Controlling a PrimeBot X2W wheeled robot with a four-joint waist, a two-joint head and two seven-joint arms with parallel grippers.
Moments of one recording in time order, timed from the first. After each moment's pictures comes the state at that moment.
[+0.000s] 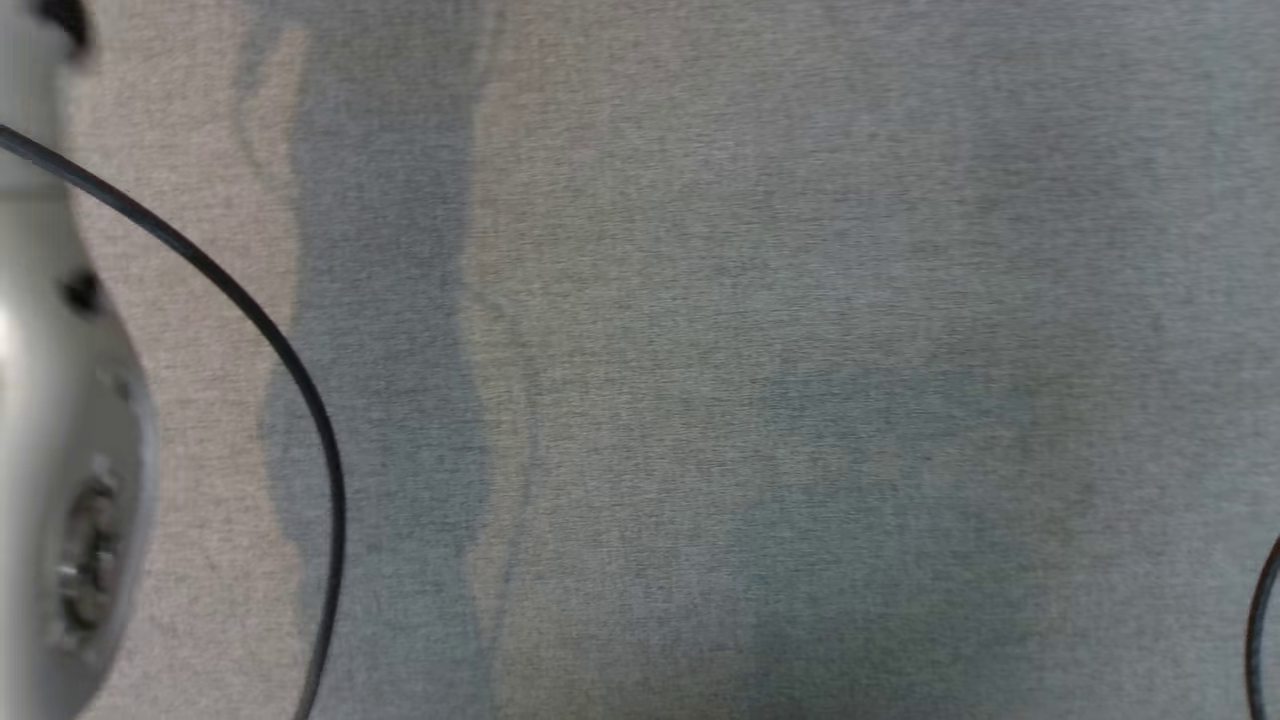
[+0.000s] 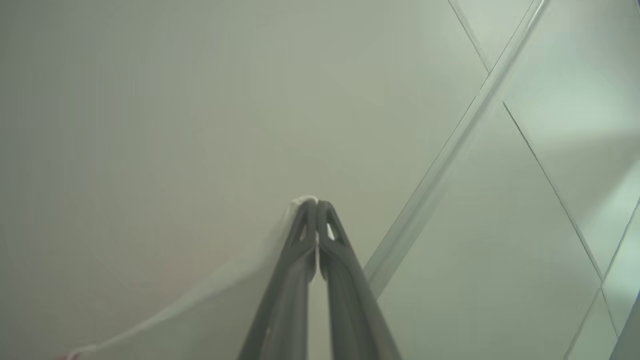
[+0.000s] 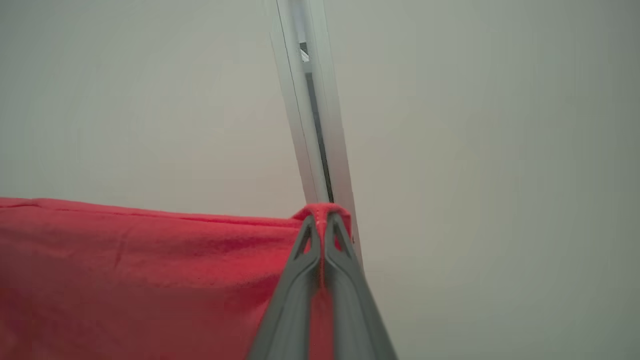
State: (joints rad) left arm -1.72 0.05 -0.04 0.81 -0.89 -0.10 -0.26; right arm -1.59 -0.30 0.40 0.88 0.65 0.13 -0.26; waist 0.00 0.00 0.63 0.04
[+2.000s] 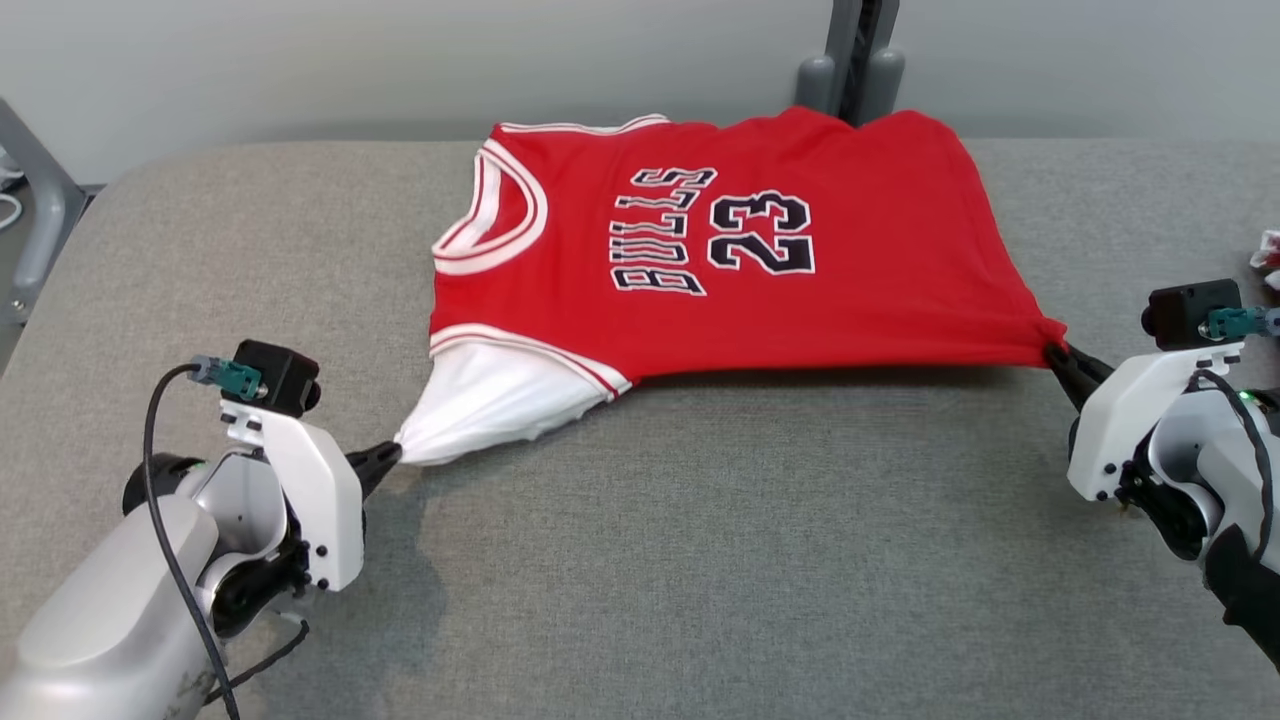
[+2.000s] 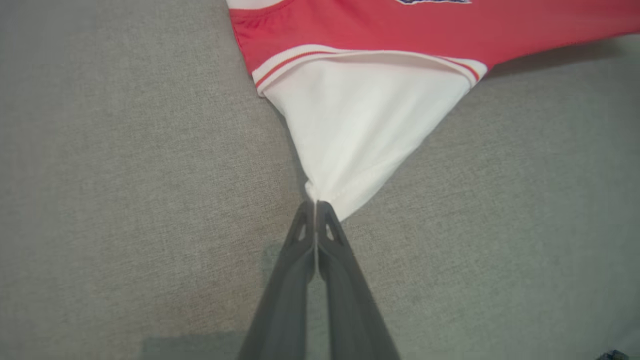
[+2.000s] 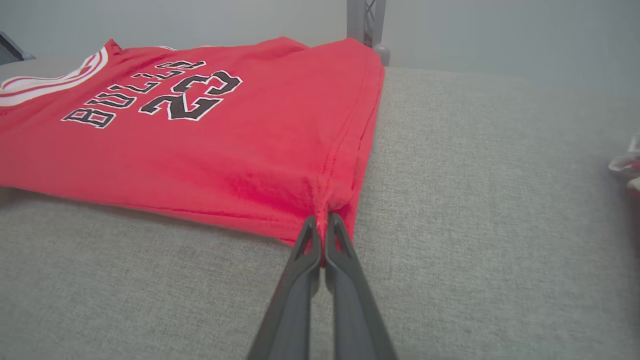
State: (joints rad) left arm -0.60 0.46 -0.71 0.57 -0.88 -0.13 0.38; right arm -0.88 -0.43 1.10 1.03 1.13 0.13 -0.11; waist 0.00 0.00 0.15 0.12
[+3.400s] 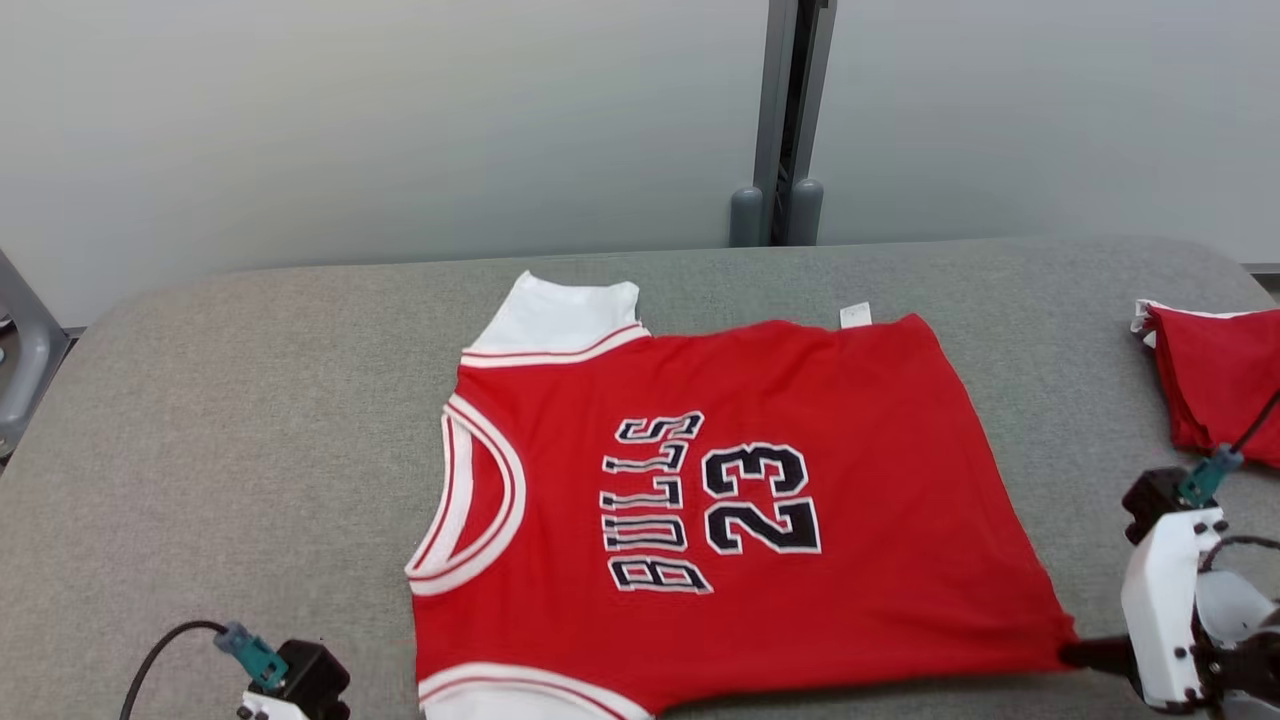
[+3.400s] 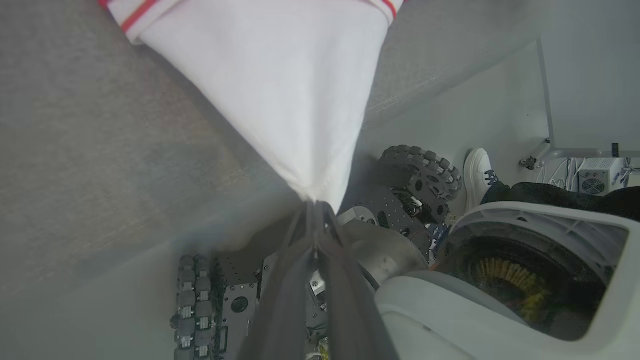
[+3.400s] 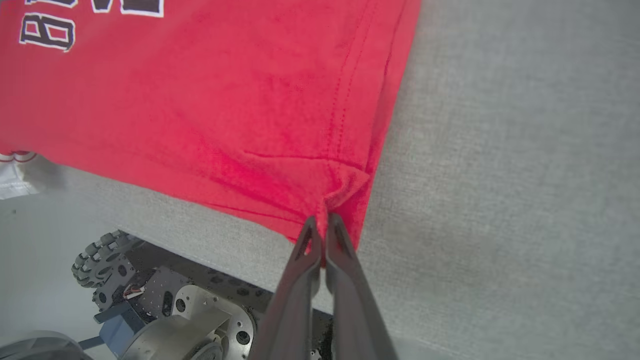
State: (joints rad) left arm -0.06 0.79 -0.69 -0.14 -1.31 -0.01 0.80; right arm -0.69 -0.76 1.27 0.52 1.46 0.13 0.52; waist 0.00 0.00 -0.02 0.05
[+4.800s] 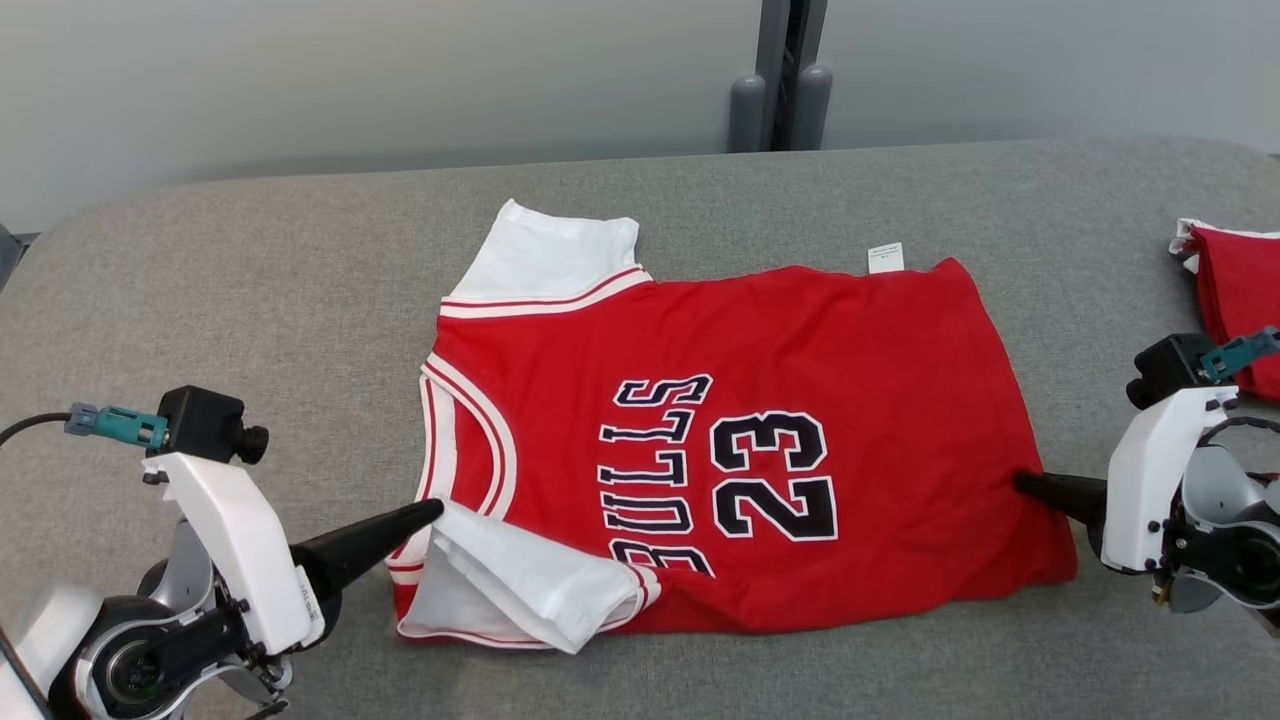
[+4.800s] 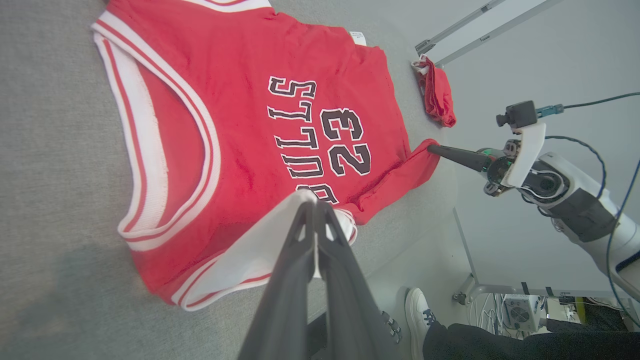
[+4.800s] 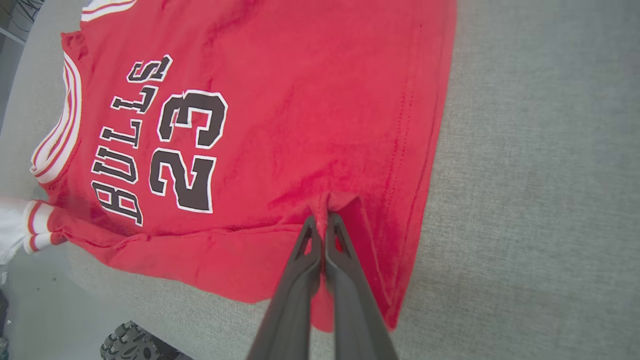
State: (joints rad) left arm -0.26 0.65 -0.46 -0.09 -1.45 0.03 0.65; right arm -0.76 -0.71 1.12 0.51 1.45 0.13 0.39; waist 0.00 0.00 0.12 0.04
